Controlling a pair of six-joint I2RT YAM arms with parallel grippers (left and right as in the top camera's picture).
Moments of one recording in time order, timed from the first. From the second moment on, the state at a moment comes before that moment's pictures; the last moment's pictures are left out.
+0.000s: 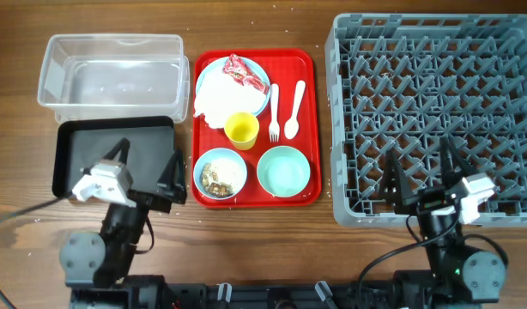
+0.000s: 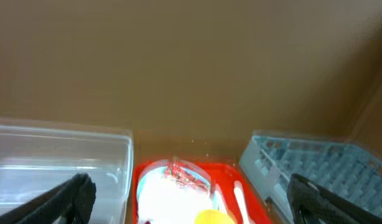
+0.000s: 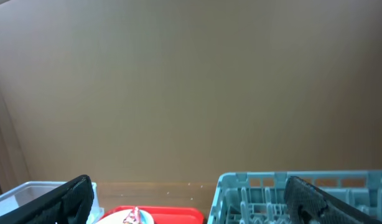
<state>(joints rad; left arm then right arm) -0.02 0.31 0.47 -0.16 0.22 -0.25 0.00 0.16 0.32 0.08 -0.22 0.21</state>
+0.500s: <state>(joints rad) -0.10 1.65 1.88 -0.98 0.18 -0.24 0.00 1.17 1.30 -0.68 -0.28 0.10</state>
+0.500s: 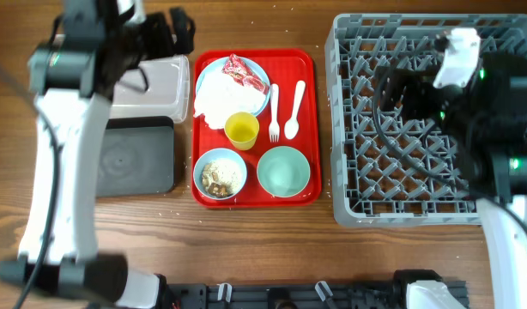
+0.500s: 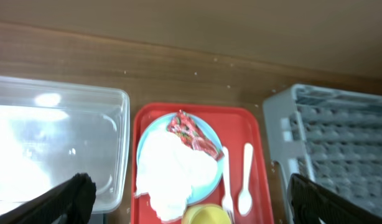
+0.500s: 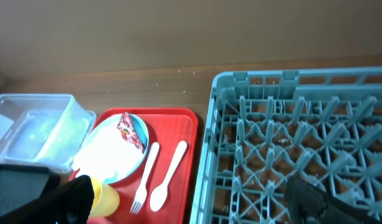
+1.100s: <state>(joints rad) -0.26 2.34 2.12 -1.07 0.07 -0.57 0.00 1.28 1.35 -0.78 -0.33 0.08</state>
